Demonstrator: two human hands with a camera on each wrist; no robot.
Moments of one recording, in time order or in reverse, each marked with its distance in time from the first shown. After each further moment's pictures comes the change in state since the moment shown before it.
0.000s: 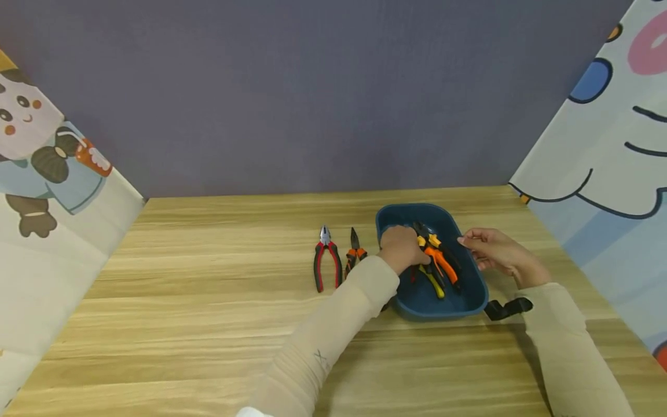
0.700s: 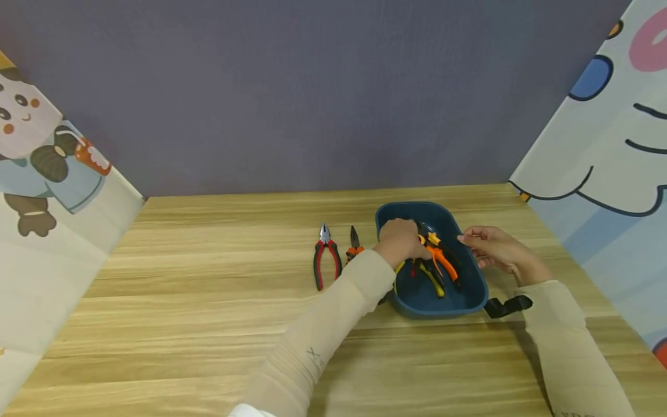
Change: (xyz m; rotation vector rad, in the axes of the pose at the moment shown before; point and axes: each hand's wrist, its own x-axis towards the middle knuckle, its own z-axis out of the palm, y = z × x) left_hand -0.009 -0.008 -0.018 -0.055 0.015 0.097; right_hand 0.001 -0.001 -0.001 -0.047 0.029 0.018
